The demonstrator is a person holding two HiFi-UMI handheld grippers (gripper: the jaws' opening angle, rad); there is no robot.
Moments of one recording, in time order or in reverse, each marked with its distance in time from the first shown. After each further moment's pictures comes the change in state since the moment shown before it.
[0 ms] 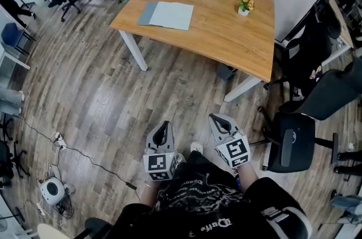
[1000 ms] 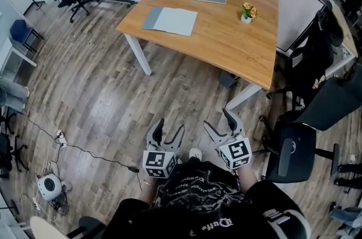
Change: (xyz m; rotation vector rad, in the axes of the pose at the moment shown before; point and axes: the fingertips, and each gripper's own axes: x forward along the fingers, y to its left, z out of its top) left arm 0.014 -0.047 0.000 -0.028 -0.020 -0.122; right arm -0.020 -0.032 0.000 0.035 -0.092 -0.013
